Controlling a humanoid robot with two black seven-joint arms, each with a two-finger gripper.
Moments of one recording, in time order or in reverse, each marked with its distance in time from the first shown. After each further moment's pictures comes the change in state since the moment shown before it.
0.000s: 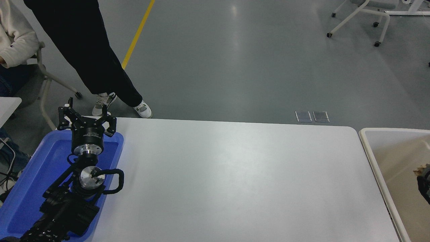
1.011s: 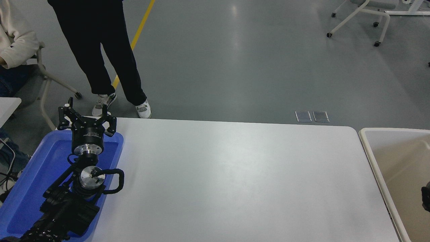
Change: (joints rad) left arm 0.000 -0.001 0.000 0.000 0.000 0.000 0.000; right arm -0.009 -0.027 0.029 0.003 0.016 0.005 0.003
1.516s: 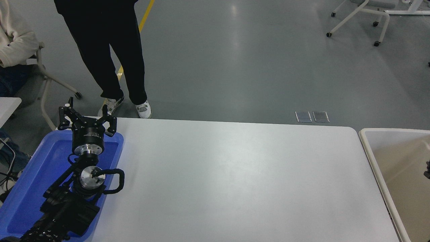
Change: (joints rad) left arm 0.000 0.000 0.000 0.000 0.000 0.000 0.000; right arm 0.182 -0.063 0.000 0.124 -0.002 0.028 0.002
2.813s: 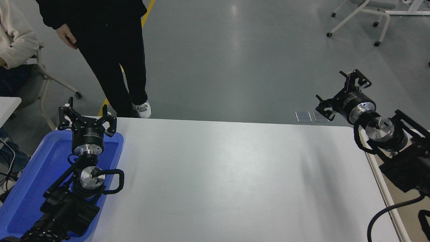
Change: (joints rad) left arm 0.000 0.000 0.000 0.000 0.000 -0.001 0.000; right arm -0.100 0.174 0.505 0.591 0.002 0.081 0.013
